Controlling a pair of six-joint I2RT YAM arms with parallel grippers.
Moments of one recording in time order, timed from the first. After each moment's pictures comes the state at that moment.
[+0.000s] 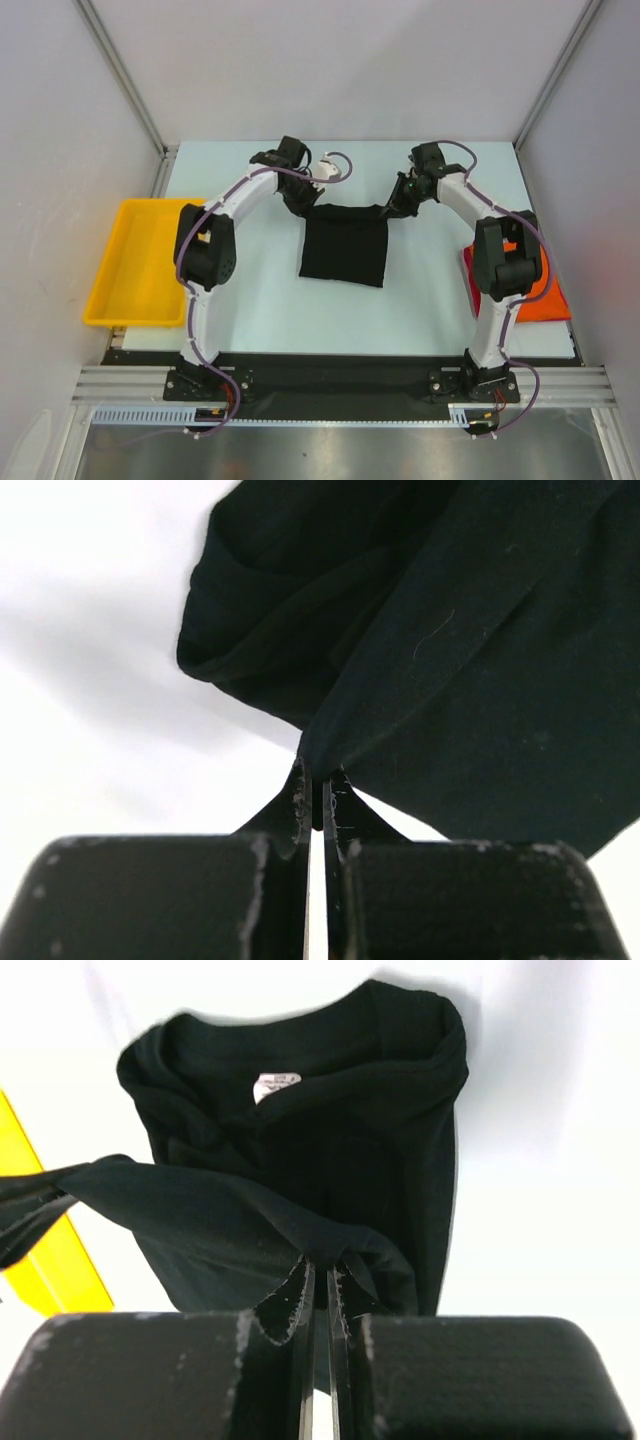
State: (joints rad) left arm -0.40 2.15 1.85 -0.86 0.34 0.55; right arm 0.23 1.95 1.54 -0.62 -0.38 0.58
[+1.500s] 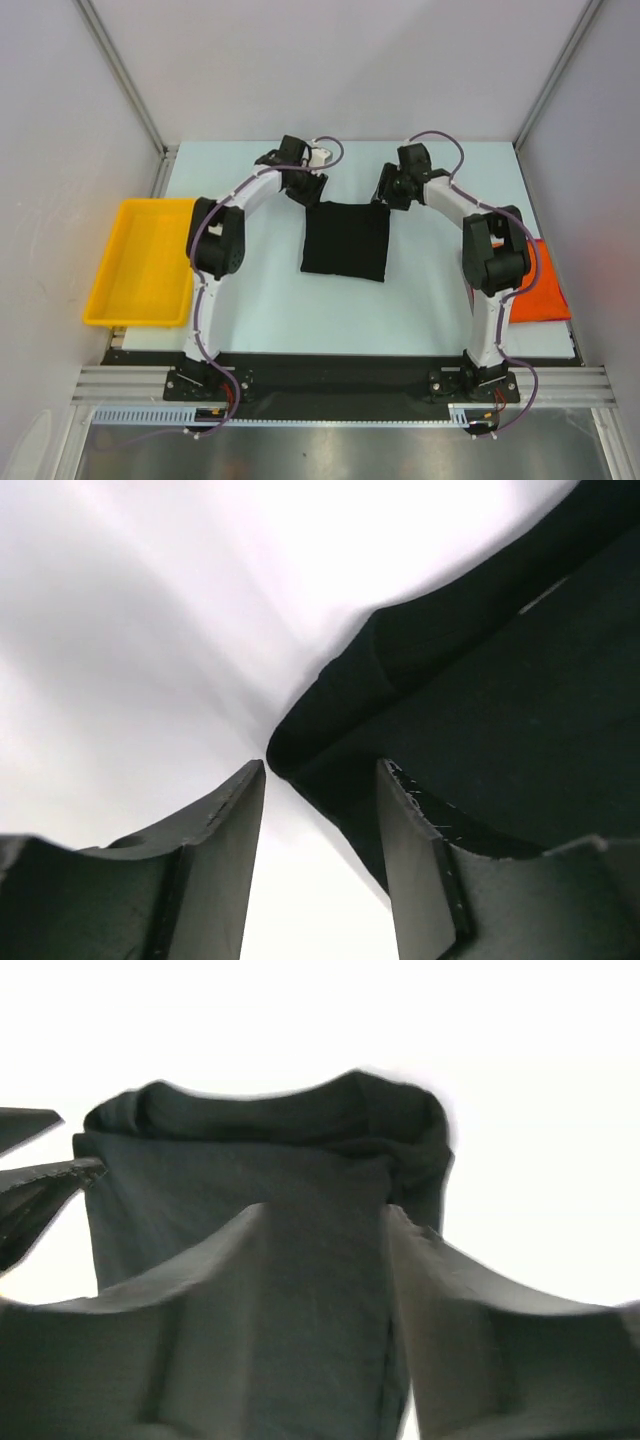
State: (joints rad) left arm -0.37 2.33 1.95 -0.61 0.26 0.21; right arm 0.30 2.04 1.54 -0.33 -0.13 0.57
